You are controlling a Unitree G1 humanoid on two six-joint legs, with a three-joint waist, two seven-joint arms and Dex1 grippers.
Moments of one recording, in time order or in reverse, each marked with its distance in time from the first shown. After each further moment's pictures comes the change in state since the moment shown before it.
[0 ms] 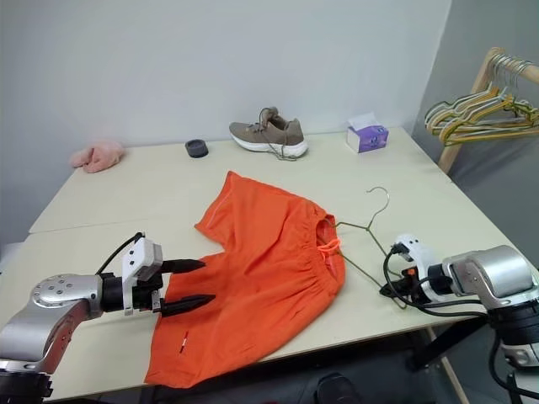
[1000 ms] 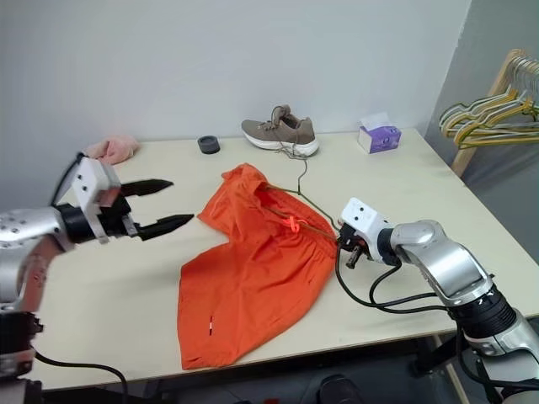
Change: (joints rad) left arm -0.368 0.111 0.083 0.194 0.044 -0.137 0.010; right arm -0.066 0.011 0.296 -0.223 -0.308 -0.706 -0.073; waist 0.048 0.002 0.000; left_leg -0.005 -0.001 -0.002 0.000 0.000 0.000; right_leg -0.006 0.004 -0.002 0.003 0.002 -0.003
